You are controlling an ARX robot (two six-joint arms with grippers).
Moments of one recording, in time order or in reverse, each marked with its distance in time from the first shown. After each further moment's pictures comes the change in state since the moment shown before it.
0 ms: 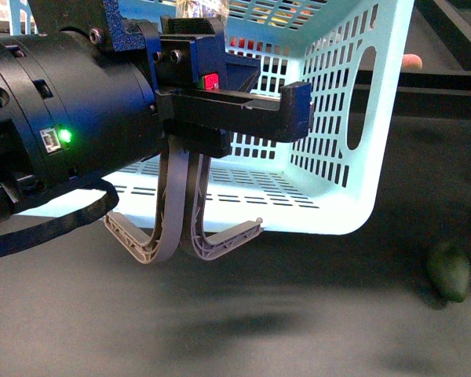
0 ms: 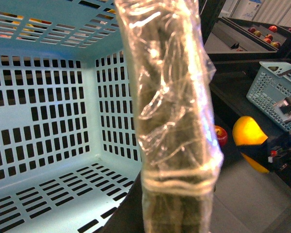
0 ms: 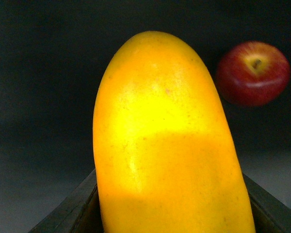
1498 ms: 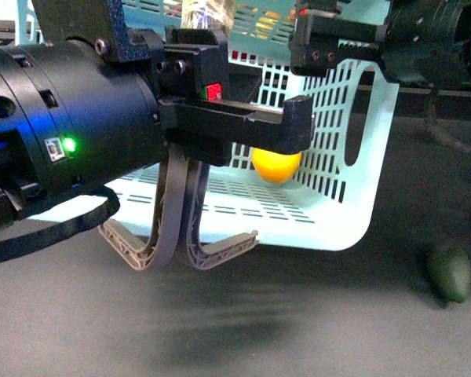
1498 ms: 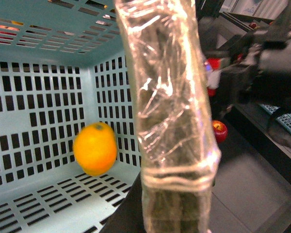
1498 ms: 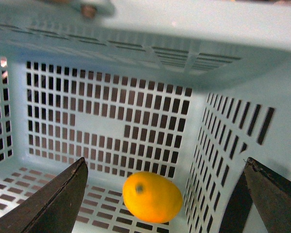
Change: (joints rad) left arm -0.002 0.006 -0.004 -0.006 -0.001 -0.003; right arm 0.634 -0.155 0.291 -0.075 0.254 0.260
